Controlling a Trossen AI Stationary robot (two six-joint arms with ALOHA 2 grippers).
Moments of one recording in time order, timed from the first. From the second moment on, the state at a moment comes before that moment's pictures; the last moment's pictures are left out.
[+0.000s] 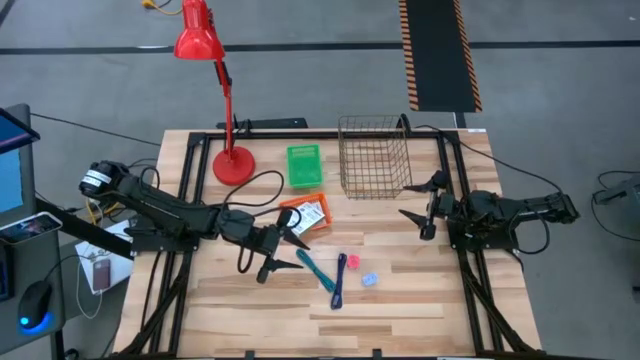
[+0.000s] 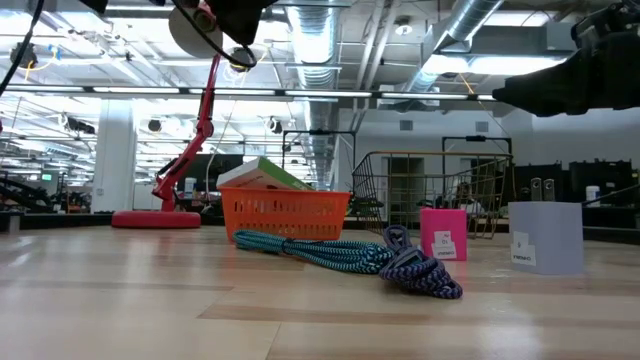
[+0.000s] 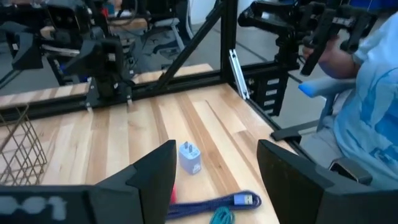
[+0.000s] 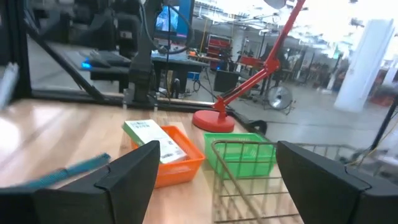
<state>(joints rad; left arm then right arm) -0.29 1.29 0.70 0.40 0.03 0.05 0.13 0.02 0.01 0.04 0.34 -0.22</state>
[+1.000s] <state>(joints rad) 0.01 1.00 0.60 0.35 0.42 0.01 0.15 0.02 0.01 0.19 0.40 0.54</state>
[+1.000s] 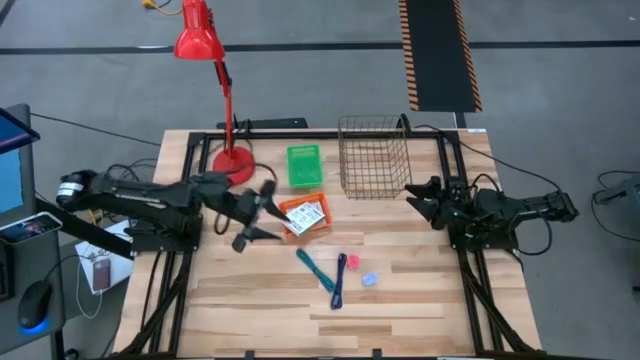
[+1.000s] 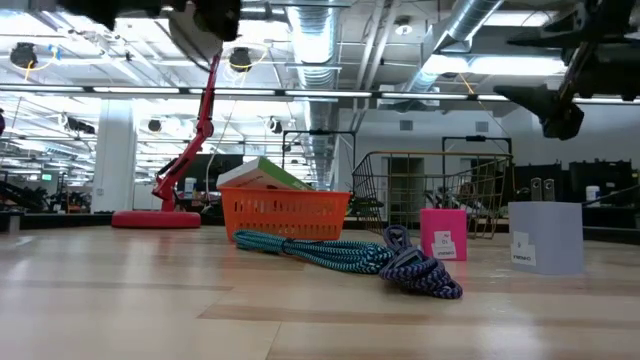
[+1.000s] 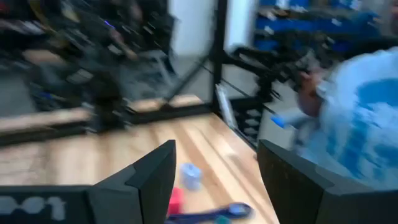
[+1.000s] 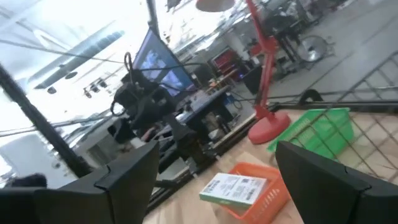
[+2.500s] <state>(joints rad) -0.01 0.88 0.37 0.59 -0.05 -0.18 0.15 0.04 0.02 0.05 0.84 0.37</state>
